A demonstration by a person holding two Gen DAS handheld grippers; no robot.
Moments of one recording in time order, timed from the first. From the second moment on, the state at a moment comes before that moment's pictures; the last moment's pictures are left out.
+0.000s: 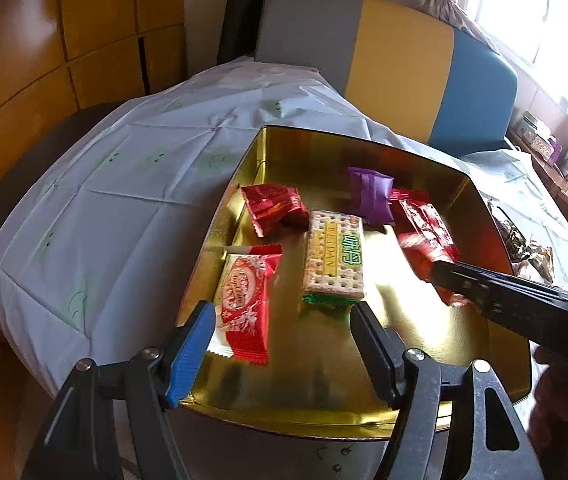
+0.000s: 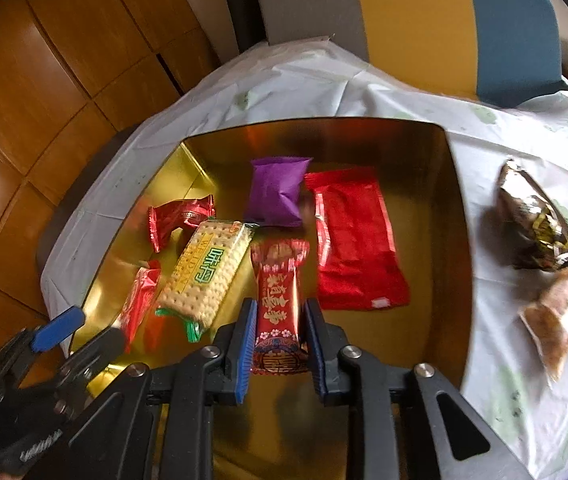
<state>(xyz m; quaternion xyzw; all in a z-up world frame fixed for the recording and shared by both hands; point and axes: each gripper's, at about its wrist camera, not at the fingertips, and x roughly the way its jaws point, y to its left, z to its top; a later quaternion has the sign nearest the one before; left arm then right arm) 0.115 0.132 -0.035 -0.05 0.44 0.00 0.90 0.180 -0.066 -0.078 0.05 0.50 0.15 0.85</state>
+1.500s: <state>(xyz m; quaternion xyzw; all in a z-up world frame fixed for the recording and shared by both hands) 0.071 -0.008 -0.028 0.04 0.44 -0.15 0.89 0.118 -0.441 -0.061 0.30 0.37 -0.30 0.83</state>
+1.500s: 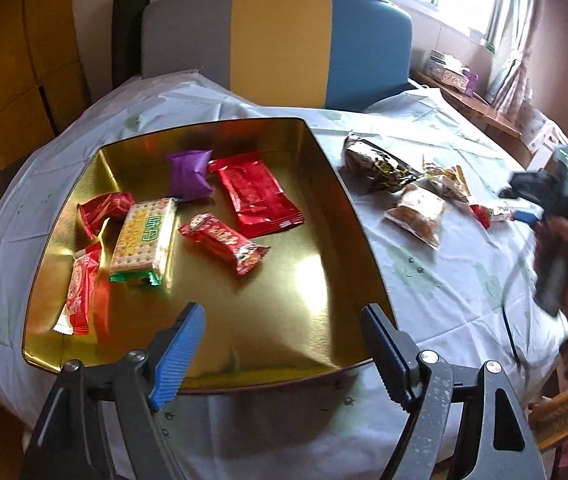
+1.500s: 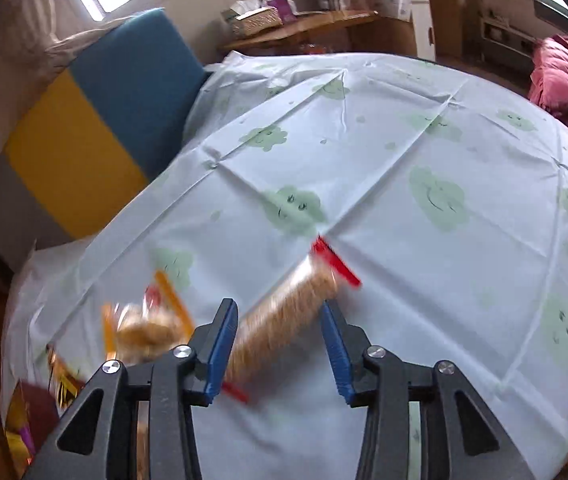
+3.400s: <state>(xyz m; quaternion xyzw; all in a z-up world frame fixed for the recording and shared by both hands) 0.194 -0.220 -0.099 0.14 0.48 -0.20 0.84 0.087 -0.413 -0.095 0.16 0.37 -0.21 0.89</state>
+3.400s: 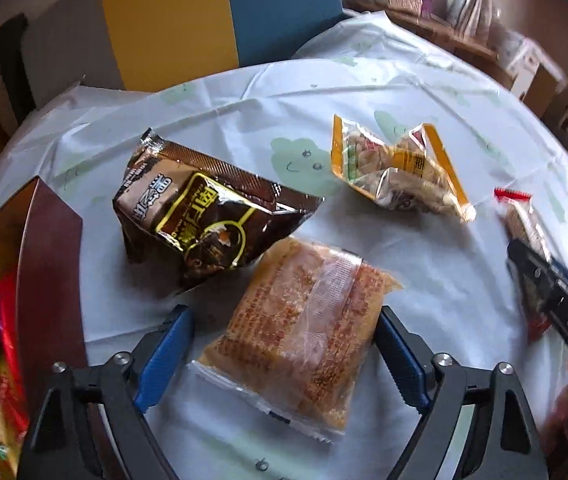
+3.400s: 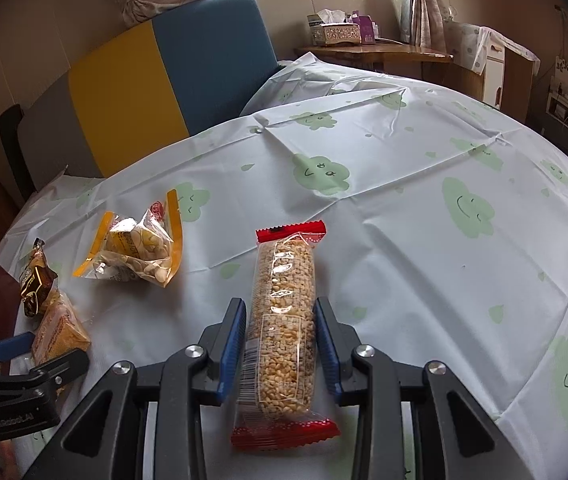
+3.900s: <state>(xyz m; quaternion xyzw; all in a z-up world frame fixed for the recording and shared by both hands) 0.166 -0.219 -0.095 0.12 0.45 -0.21 0.86 0.085 -0.417 -0.096 0.19 0.36 -0.19 0.89</state>
